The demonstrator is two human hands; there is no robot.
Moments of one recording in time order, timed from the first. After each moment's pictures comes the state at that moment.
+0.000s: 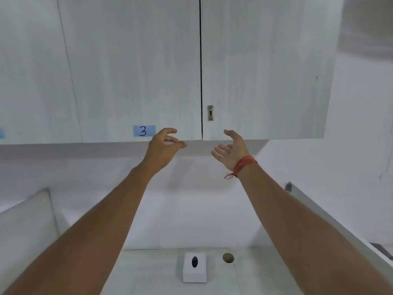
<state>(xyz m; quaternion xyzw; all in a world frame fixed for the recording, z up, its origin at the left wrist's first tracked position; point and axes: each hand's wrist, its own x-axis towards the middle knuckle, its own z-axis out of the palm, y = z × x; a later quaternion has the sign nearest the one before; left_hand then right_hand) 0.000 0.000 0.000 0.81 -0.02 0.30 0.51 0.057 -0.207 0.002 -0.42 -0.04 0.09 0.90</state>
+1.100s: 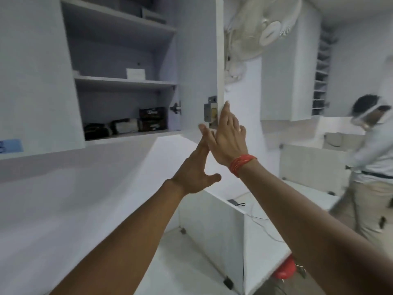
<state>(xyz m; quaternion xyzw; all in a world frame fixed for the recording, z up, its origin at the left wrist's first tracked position) -0.130 -0.316 -0.031 0.75 -0.53 0.19 0.34 -0.187 -0.428 0.022 -0.85 0.02 -0.49 0.17</state>
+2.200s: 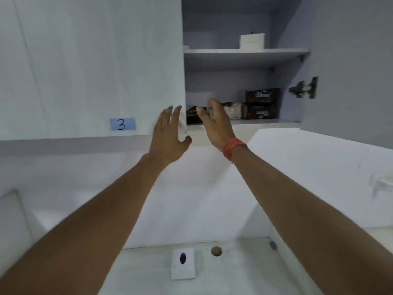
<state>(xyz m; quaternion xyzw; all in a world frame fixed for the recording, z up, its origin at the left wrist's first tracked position) 0.049 -0.051 -0.006 0.87 -0.11 0.45 0.17 0.046 -0.210 0.030 -0.76 -0.25 -0.28 0.53</state>
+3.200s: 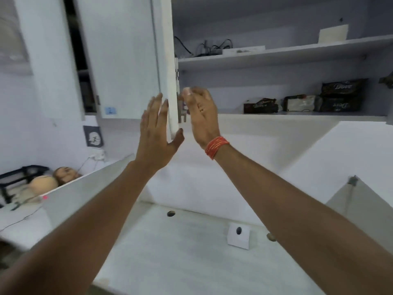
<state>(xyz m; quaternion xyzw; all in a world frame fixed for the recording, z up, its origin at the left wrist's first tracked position) -0.223 0.044 -0.015 0.82 0.01 0.57 0.01 -0.160 -0.074 0.031 -0.54 -0.46 -0.20 0.68</state>
